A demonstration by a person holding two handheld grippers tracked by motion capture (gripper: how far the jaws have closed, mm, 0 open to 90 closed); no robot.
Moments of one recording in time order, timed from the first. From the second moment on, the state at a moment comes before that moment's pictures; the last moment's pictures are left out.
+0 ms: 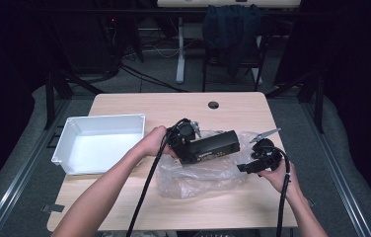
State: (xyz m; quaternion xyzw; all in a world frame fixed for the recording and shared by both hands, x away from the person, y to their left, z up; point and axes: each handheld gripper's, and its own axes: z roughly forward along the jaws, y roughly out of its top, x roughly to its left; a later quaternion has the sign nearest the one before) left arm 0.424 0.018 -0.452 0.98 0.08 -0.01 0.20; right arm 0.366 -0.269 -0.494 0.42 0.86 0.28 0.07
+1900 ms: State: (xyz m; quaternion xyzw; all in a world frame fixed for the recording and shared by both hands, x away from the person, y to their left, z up) left arm 0.444 0.076 -0.421 0.95 0.16 -0.03 0.26; right arm 0.384 -0.262 -0.540 0.45 0.88 0.08 0.14
